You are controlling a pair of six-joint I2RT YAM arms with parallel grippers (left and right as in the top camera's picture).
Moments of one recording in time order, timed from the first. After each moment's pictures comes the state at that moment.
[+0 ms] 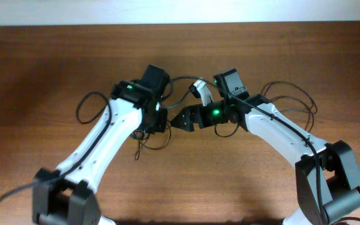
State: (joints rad) left arm -0.41 1.66 1.36 -1.16 -0.05 -0.27; right arm 0.44 1.77 1.15 -0.39 -0.83 0.26
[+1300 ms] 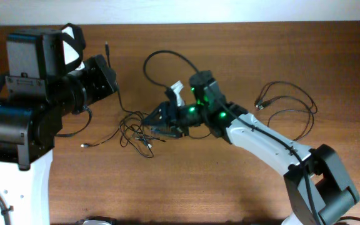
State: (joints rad) left arm -0.12 1.40 2.05 -1.39 0.22 -0.55; right arm 0.63 1.78 1.14 0.04 -1.00 1.15
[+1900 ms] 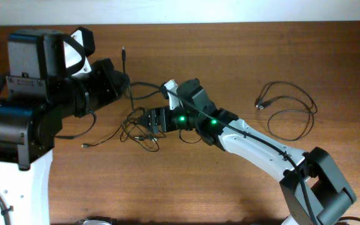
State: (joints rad) left arm -0.12 1.40 2.05 -1.42 0.40 -0.61; right arm 0.70 1.78 1.14 0.01 -0.53 0.61
